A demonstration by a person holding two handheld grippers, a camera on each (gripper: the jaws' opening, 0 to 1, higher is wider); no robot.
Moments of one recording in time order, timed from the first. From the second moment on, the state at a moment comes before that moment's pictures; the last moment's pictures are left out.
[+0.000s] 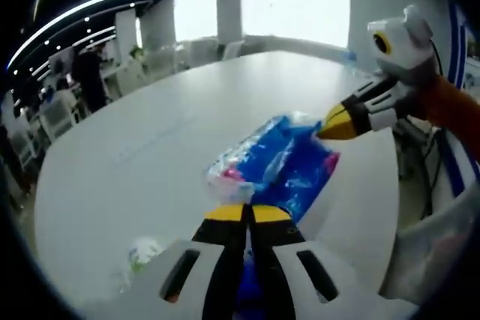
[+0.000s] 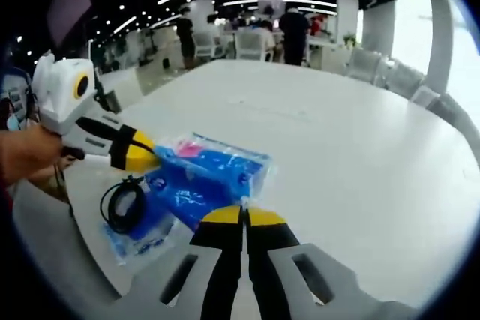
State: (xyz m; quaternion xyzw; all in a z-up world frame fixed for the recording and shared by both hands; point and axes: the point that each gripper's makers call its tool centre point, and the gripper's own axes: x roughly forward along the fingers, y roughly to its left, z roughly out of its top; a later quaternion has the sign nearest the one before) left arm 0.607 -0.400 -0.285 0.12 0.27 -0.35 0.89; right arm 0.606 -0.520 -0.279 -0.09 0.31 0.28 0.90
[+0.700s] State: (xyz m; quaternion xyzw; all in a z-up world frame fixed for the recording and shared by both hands) left arm 0.639 -0.450 -0.312 0.11 0.25 -0.36 0.89; right arm 0.640 -0.570 -0.310 -0.13 0.31 0.24 0.91
